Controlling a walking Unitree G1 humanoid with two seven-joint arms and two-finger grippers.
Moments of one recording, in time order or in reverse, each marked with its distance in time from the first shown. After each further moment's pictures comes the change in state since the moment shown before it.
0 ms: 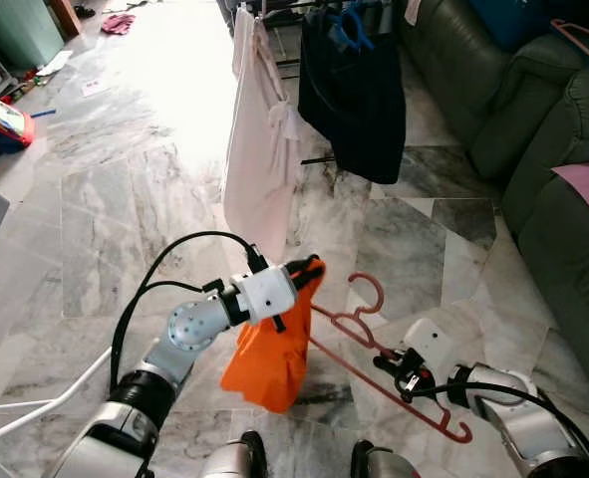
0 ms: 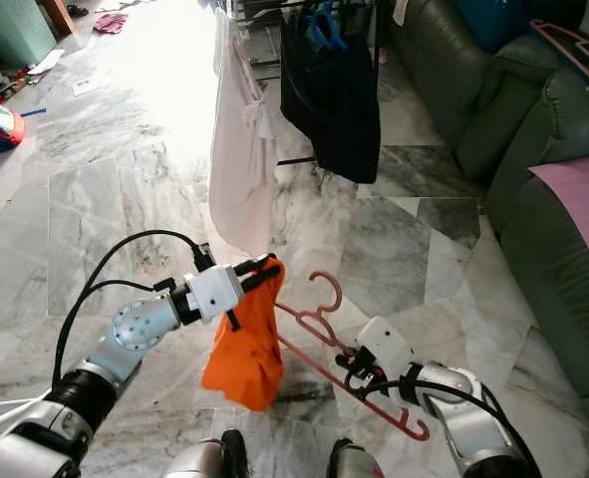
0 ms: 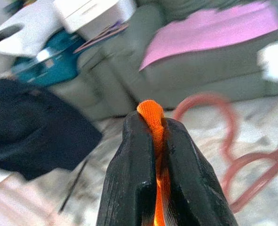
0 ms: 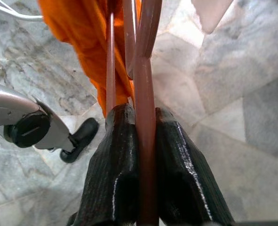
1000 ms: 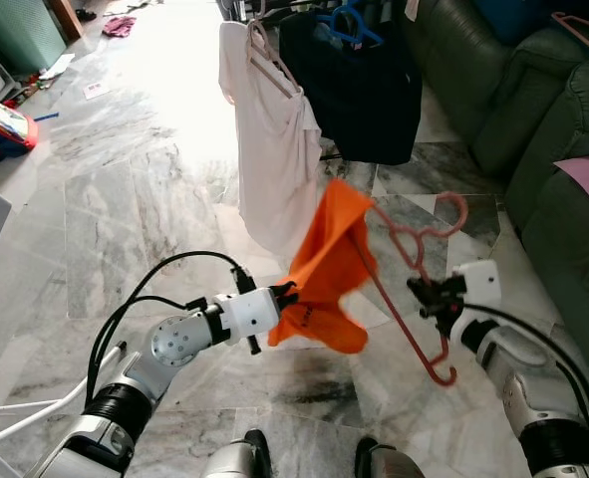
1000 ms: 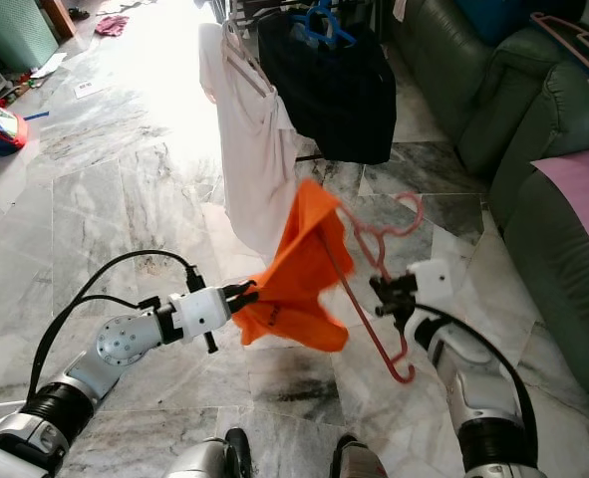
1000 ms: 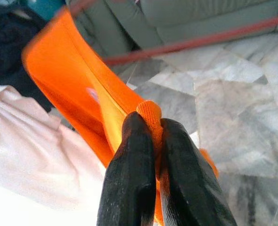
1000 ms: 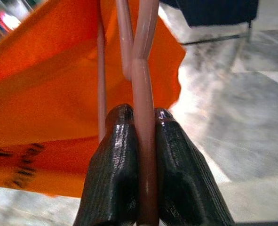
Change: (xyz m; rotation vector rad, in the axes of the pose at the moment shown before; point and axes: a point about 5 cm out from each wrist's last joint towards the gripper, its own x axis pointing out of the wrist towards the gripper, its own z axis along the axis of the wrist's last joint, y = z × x) left arm -0.034 -0.004 -0.039 0.004 0.277 0.029; right arm -0.019 -0.051 0.067 0.401 -0.471 -0.362
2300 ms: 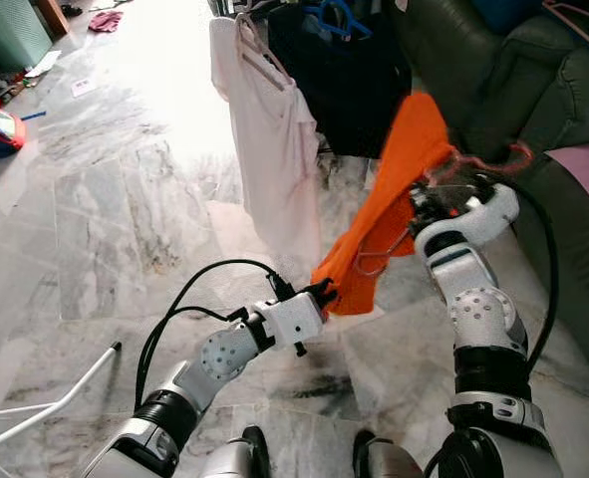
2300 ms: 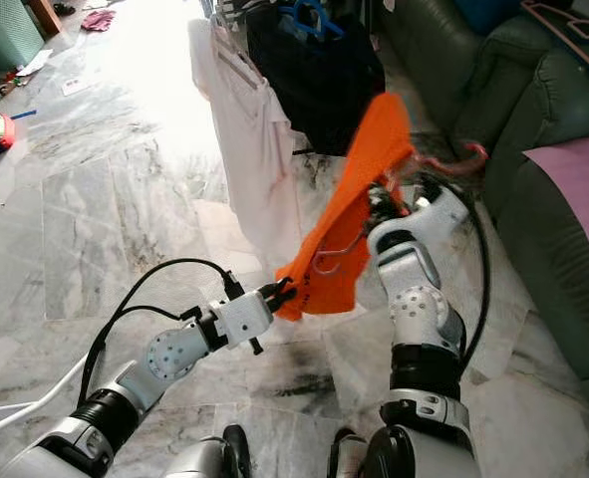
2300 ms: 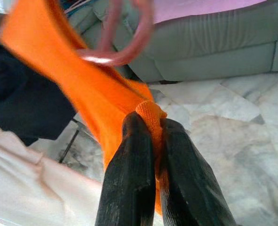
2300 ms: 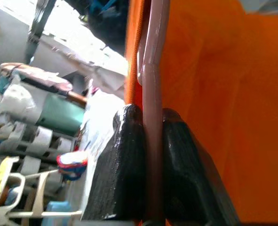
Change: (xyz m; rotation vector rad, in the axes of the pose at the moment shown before) left arm 0.041 -0.035 0.029 -0.051 -0.124 0.055; right arm 0.056 0.059 0.085 0.653 -0.291 -0.136
